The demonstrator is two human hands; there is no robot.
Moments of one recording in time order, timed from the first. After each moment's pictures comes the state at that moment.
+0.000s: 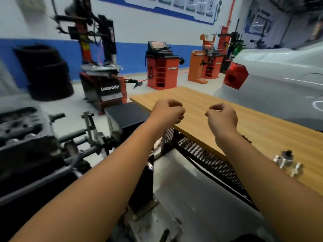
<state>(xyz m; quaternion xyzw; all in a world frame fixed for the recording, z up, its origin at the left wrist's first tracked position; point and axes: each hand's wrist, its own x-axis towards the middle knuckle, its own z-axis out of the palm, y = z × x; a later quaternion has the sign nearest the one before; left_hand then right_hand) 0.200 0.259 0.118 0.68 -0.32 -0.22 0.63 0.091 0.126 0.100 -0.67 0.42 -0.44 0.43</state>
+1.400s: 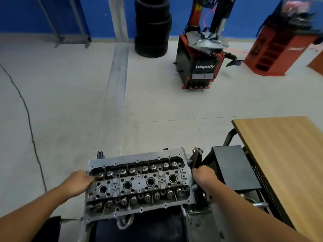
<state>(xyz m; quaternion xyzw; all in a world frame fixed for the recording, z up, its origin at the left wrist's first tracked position) 0.447 0.833 0.139 0.92 0.13 -0.29 0.24 0.413 0.371 0.144 -0.88 0.30 0.25 0.26</state>
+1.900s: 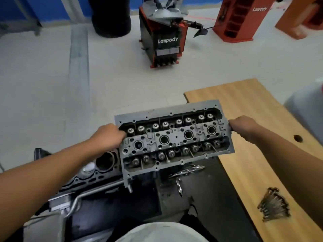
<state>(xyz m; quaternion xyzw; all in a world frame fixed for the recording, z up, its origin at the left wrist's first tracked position) 0.446 0.451 0.247 0.93 0.01 -0.25 0.26 0.350 0.003 0.237 -0.87 0.38 0.11 0.30</state>
